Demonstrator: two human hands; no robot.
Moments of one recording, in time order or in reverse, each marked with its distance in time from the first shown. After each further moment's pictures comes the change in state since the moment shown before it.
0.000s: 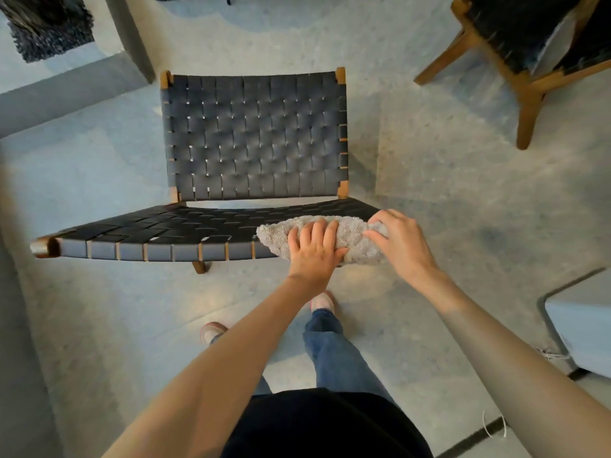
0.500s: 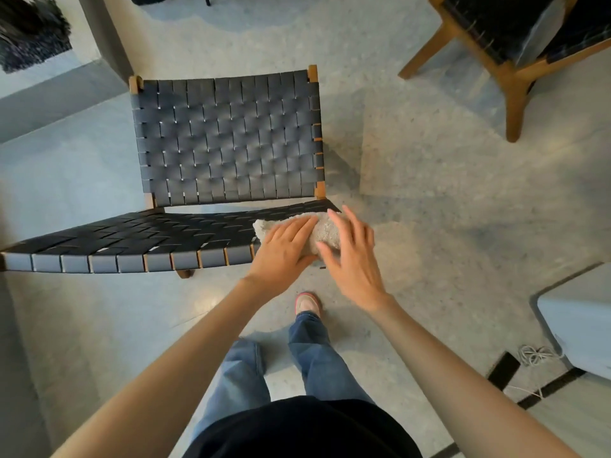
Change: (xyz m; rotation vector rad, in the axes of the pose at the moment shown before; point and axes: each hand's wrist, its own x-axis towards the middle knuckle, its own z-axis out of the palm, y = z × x) left_hand 0.019 0.021 -0.010 -0.196 0.078 0.232; right_hand -0.013 0.043 0.037 0.099 0.150 -0.096
